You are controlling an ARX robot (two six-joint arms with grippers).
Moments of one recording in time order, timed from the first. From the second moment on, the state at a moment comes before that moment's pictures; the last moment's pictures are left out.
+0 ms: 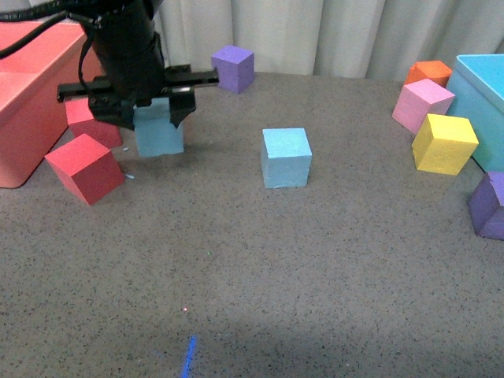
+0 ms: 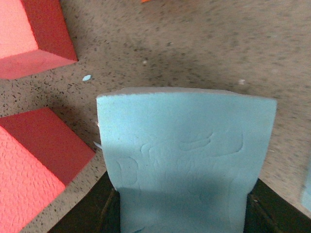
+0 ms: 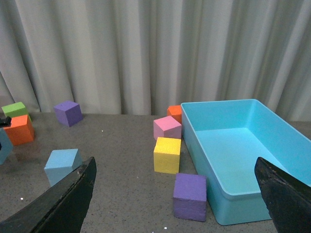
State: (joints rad) left arm -0.27 2.30 1.69 -0.52 -0.20 -0.42; right arm 0.00 0.00 0.00 0.00 0.00 0.00
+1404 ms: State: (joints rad) left arm -0.58 2.48 2.11 -0.80 -0.23 -0.61; right arm 0.00 0.00 0.00 0.00 0.00 0.00
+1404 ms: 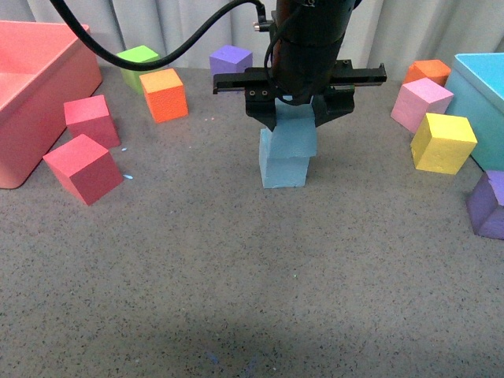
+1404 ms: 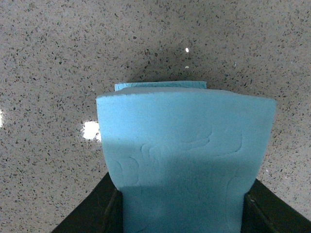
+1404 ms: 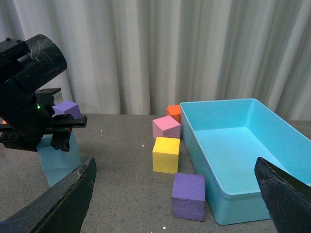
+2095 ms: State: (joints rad) left arm -0.59 2.33 1.96 -0.72 -0.20 -0.61; right arm 0.00 0.00 0.00 0.00 0.00 0.00
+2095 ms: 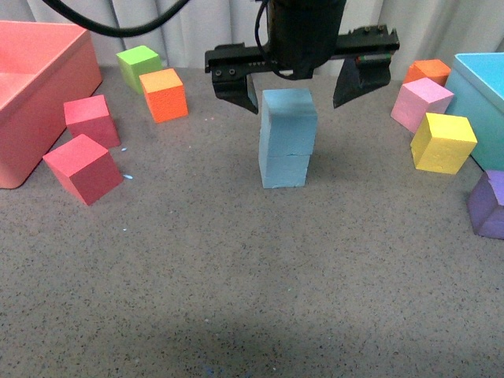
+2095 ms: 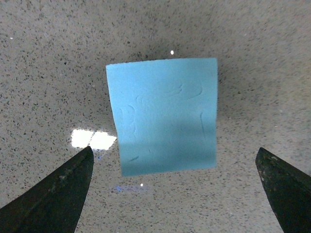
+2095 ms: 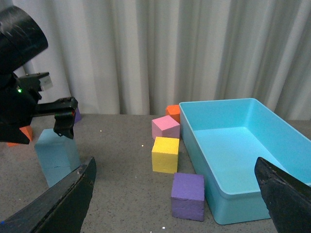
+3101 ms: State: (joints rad) left arm -0.22 1.41 0.25 1.15 -0.21 -0.01; right arm 0.00 0.00 0.00 0.00 0.00 0.00
